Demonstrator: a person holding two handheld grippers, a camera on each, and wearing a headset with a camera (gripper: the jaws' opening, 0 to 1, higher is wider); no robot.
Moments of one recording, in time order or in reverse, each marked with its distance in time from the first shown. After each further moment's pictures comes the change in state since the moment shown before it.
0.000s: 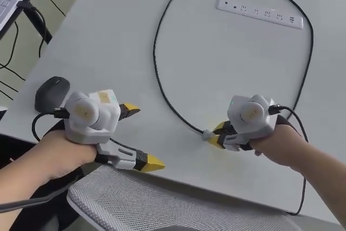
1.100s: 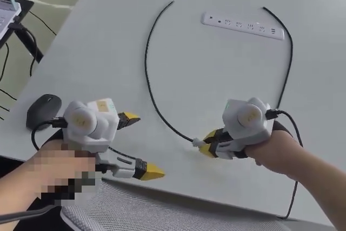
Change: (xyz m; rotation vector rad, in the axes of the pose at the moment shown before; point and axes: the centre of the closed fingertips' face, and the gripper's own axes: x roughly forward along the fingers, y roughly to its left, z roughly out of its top) left arm 0.008 -0.003 0.018 0.050 -0.026 -0.036; right arm -0.034 0.024 0.028 0.072 -0.083 0.025
